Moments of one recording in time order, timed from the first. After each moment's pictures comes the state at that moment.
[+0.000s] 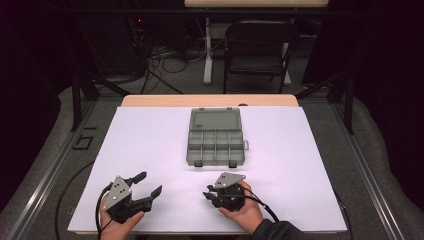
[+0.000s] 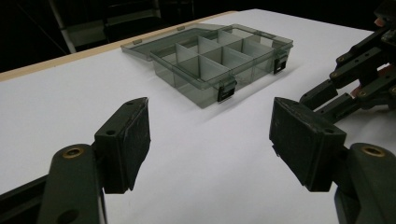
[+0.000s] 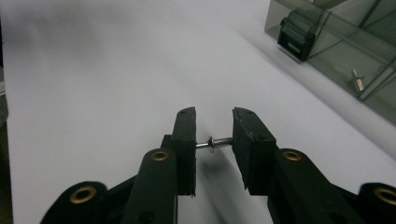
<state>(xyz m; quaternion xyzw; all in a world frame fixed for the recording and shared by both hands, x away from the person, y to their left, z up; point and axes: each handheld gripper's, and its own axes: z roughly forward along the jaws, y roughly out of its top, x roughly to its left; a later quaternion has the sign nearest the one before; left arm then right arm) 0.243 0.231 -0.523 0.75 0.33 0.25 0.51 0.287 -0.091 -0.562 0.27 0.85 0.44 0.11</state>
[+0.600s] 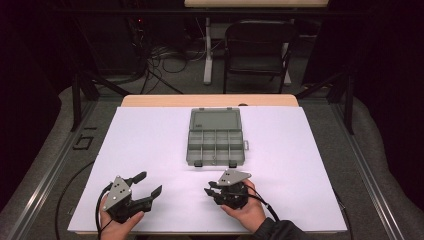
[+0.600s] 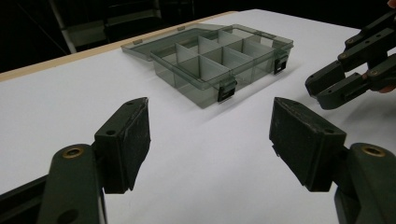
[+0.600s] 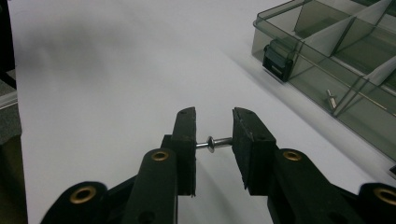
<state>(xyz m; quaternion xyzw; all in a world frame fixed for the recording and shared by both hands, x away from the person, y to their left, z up) 0.243 0.231 -0.523 0.75 0.33 0.25 0.51 0.286 -0.099 -0.547 0.27 0.84 0.46 0.12</state>
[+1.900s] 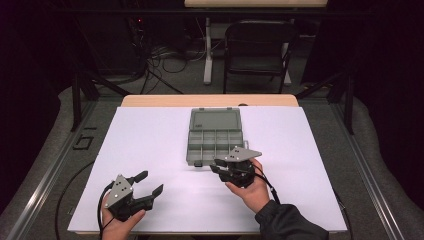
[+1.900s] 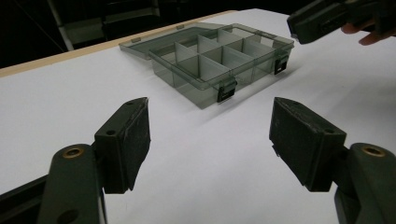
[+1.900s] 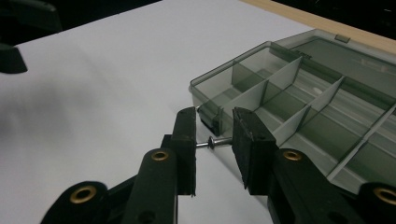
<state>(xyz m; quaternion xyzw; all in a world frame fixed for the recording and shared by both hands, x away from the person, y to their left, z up) 0.247 0.229 -0.525 0.75 0.34 0.24 0.51 0.326 -0.115 -0.505 0.31 0.81 0.49 0.15</state>
